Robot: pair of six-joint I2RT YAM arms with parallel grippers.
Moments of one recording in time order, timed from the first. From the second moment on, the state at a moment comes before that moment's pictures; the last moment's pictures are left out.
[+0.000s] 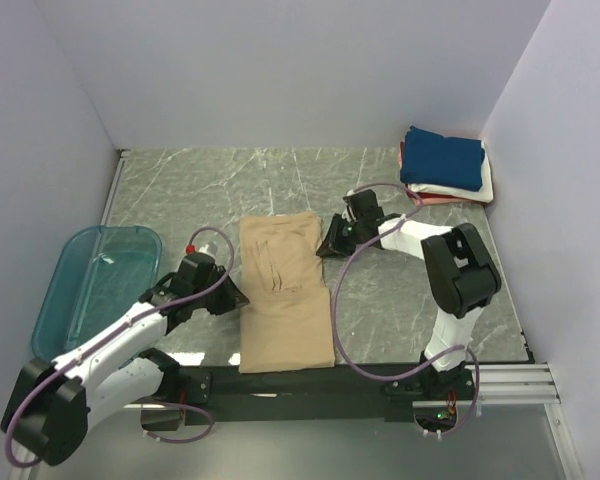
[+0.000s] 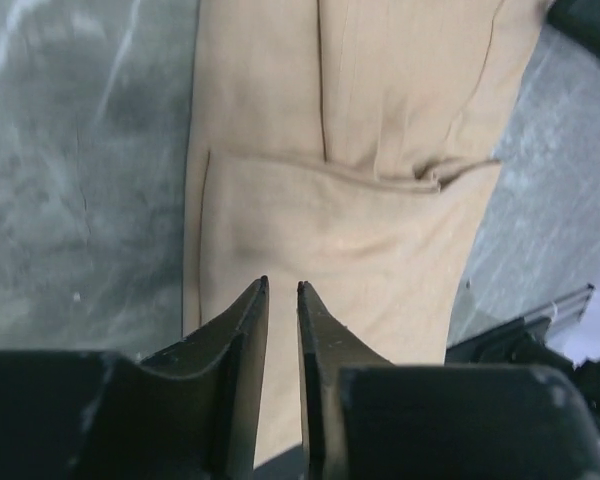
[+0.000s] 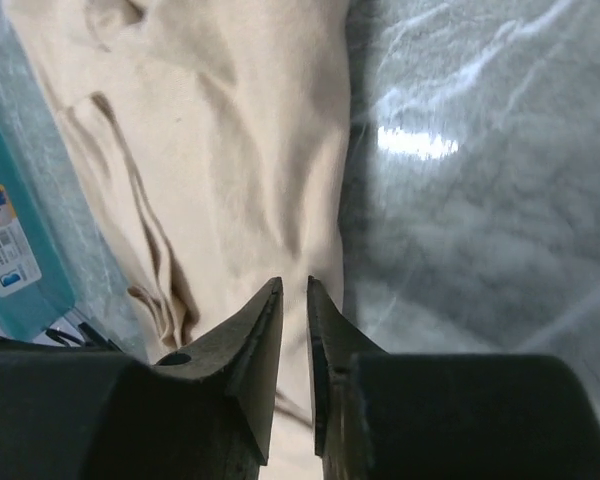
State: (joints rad) left arm -0.49 0.98 0.45 -0.31 0.15 -0.91; right arm 0.39 1.85 1.05 -0.14 -0.44 0.69
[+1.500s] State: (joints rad) left arm -0.44 1.44 0.67 -0.19 0.07 -0.91; right arm 0.39 1.90 1.24 -0.26 -0.35 0.66
